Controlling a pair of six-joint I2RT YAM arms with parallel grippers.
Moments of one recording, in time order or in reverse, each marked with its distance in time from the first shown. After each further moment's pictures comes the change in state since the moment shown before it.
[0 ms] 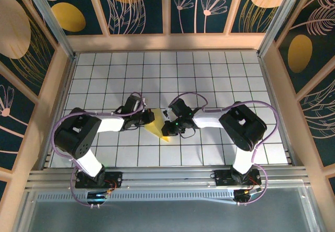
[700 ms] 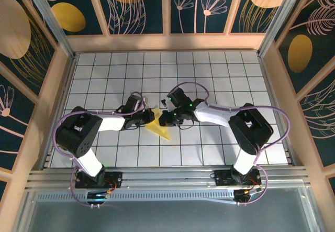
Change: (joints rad) left arm 0.000 0.013 0.015 -0.002 -0.017 -0.003; right arm -0.013 -0.071 0.149 -0.131 0.026 0.024
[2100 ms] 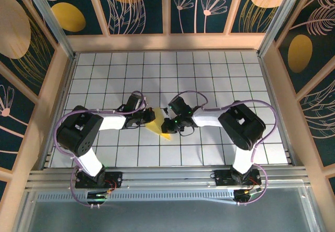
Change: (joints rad) left arm -0.003 0.017 0.029 -0.024 -0.008 0.000; right arm 0.009 0.077 -0.135 0.154 0.007 0.031
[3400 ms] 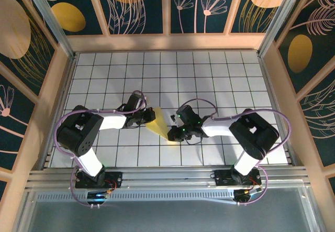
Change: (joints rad) left arm -0.002 0.002 0.013 -0.023 -0.004 0.000; right arm 0.018 -0.162 -0.230 0.106 -0.007 0.060
